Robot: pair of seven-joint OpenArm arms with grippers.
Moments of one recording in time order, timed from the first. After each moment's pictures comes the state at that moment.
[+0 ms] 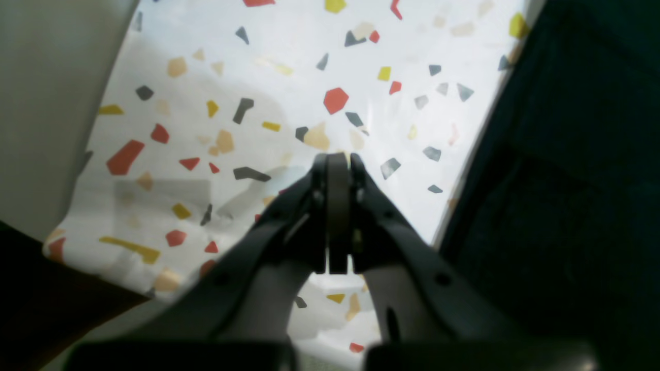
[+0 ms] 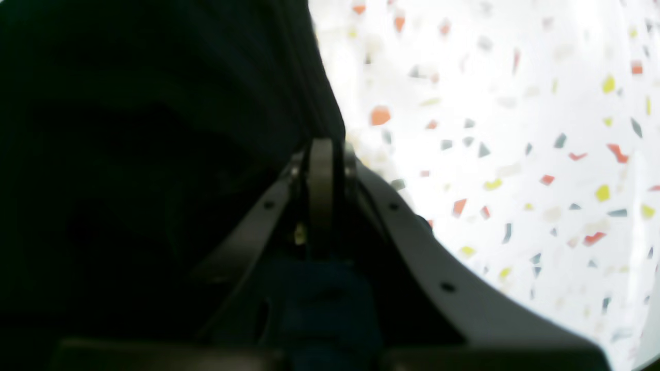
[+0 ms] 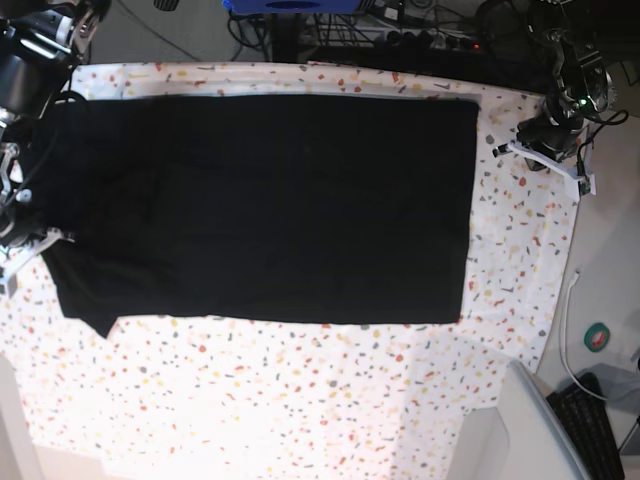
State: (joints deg) left arm 19.0 -10.6 -28.2 88.9 -17.5 -7.6 40.3; right arm 5.9 10.5 31.4 75.2 1.2 22.0 -52.3
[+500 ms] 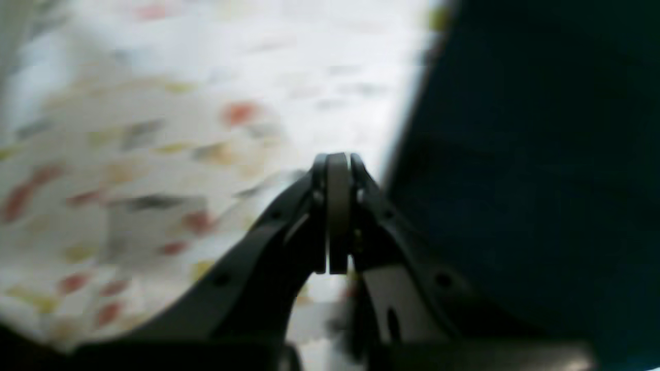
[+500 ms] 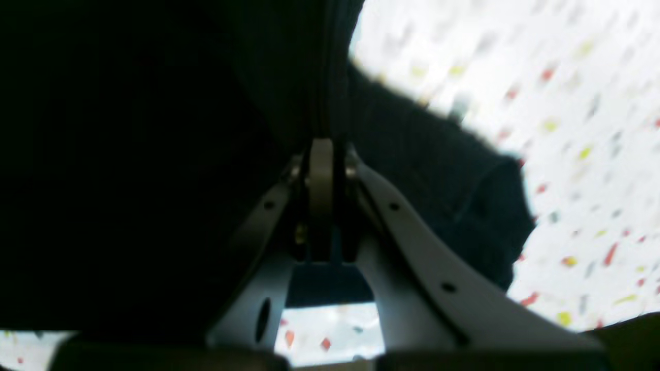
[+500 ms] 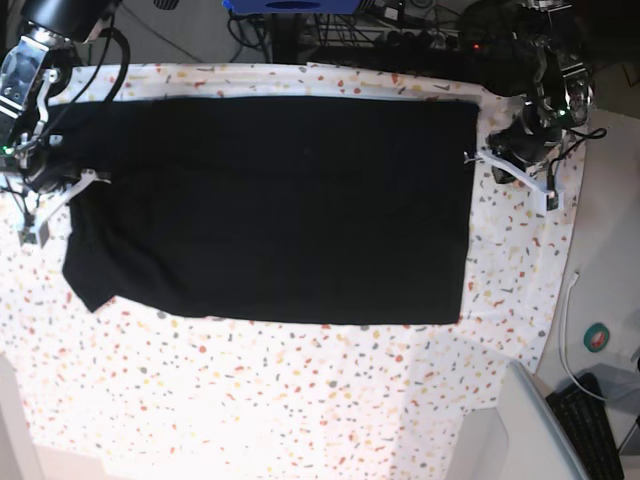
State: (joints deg) left arm 17.3 -10.1 -20.7 88.8 -17.8 -8.1 40.3; right arm -6.4 1.5 31.2 92.6 1.4 22.3 -61.3
